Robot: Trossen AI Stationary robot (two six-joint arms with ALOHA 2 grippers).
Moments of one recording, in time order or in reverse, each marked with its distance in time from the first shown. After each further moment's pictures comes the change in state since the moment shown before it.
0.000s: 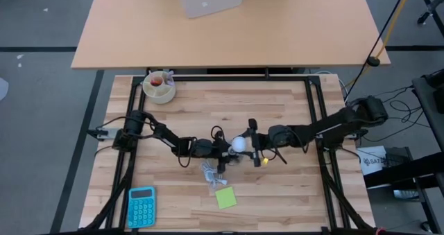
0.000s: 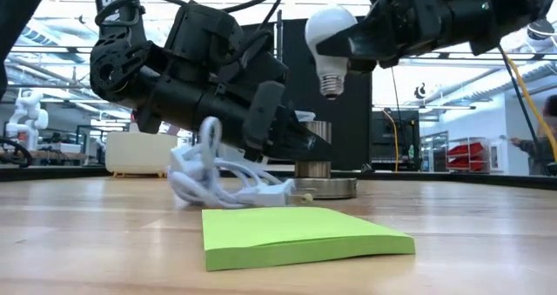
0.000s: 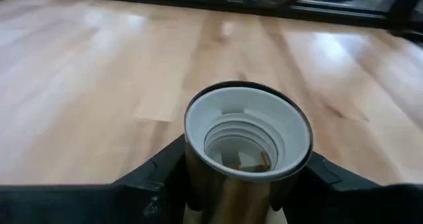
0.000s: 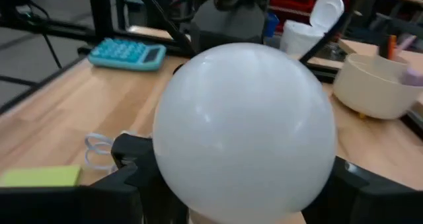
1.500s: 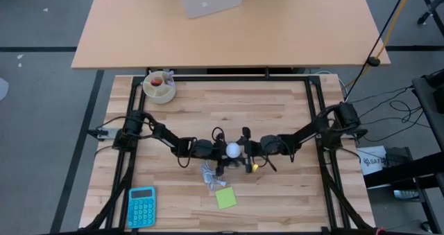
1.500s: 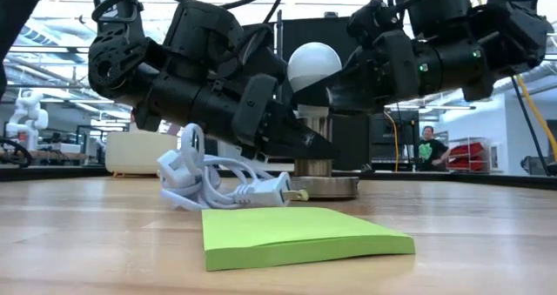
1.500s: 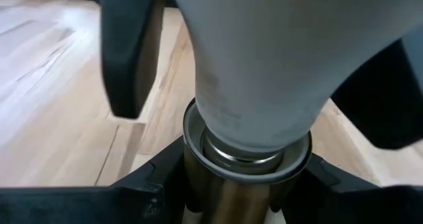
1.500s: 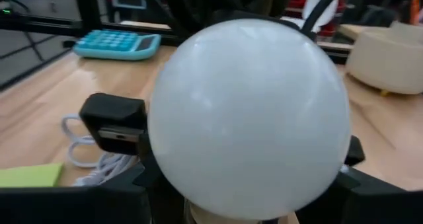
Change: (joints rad) left arm 0.002 -0.002 0.000 -0.026 0.047 0.008; right arm 0.051 0.322 -0.004 0.365 0.079 0.065
